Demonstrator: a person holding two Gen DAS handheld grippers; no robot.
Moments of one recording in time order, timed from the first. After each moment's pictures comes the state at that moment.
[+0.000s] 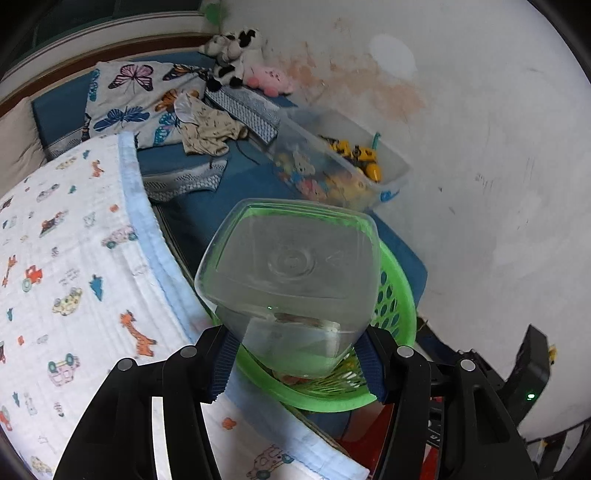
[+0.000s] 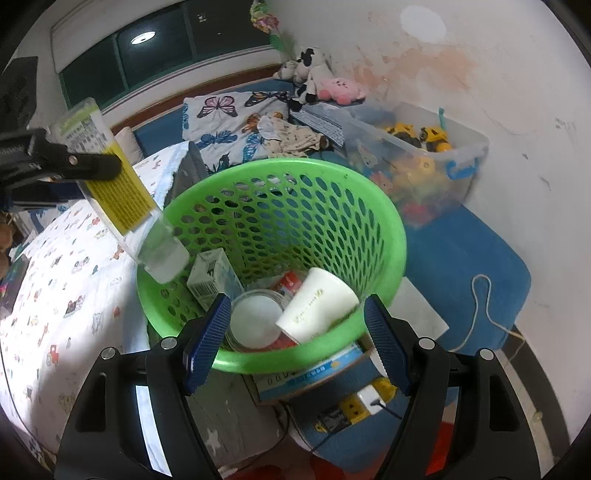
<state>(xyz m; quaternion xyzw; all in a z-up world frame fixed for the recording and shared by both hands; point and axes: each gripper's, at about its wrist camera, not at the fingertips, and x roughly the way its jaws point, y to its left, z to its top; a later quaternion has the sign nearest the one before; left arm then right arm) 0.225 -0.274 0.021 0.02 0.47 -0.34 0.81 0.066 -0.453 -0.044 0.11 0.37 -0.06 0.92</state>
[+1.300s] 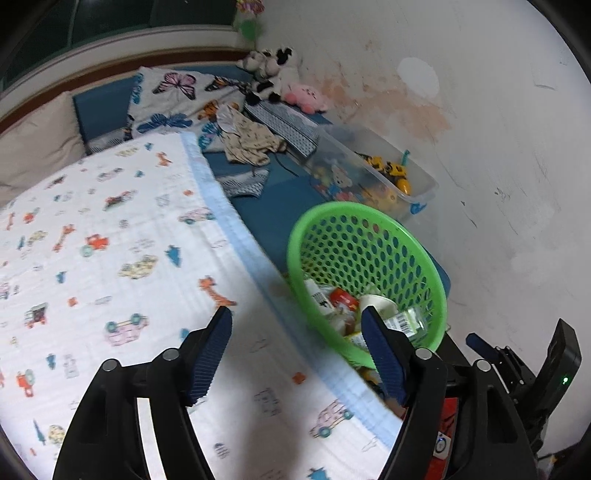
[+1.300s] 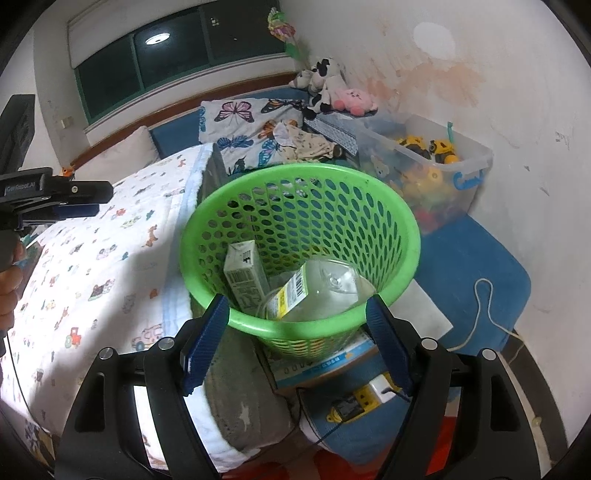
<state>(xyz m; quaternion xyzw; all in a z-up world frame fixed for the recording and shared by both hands) 0.197 -0.181 0.030 0.00 0.44 -0.29 0.85 0.040 -0.413 -0.024 0.09 0.35 -0.05 0.93</state>
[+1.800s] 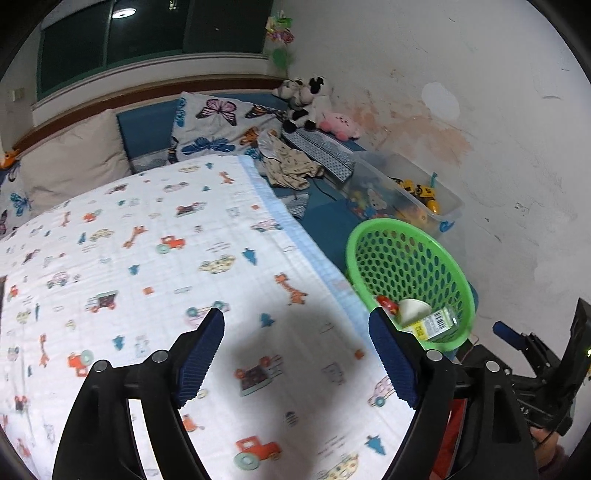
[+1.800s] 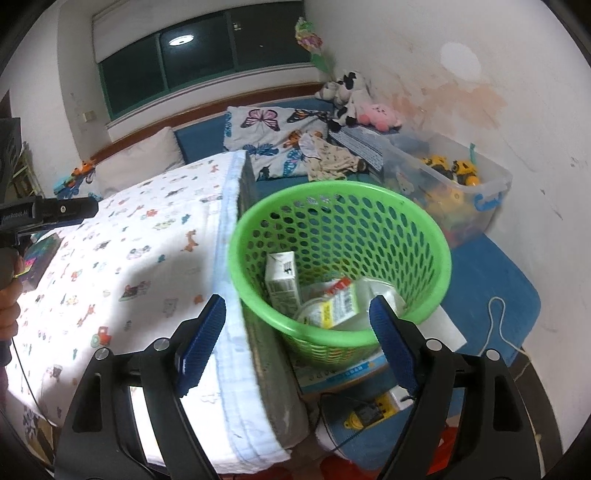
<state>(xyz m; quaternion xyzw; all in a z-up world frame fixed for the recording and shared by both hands) 0.167 -0.112 0.045 0.01 0.40 -0.23 0.89 0.038 -0.377 -0.004 0.06 0.33 -0.01 0.94</state>
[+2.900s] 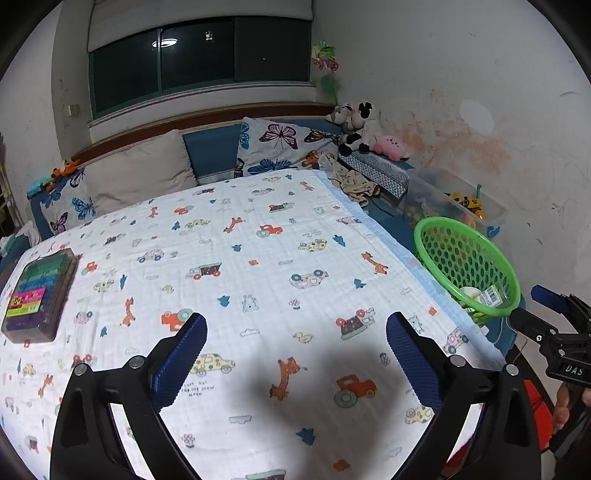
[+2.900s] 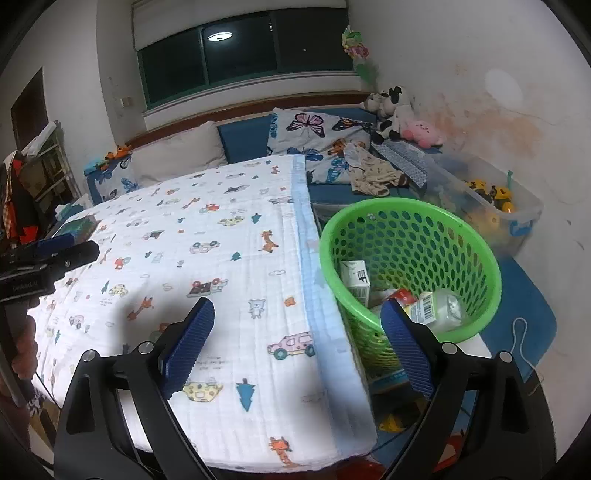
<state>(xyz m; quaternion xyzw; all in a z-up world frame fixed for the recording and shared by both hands) 0.095 -0.027 0.036 0.04 0.34 -0.13 0.93 0.031 -0.296 0.017 0.04 0.32 0.05 0.94</state>
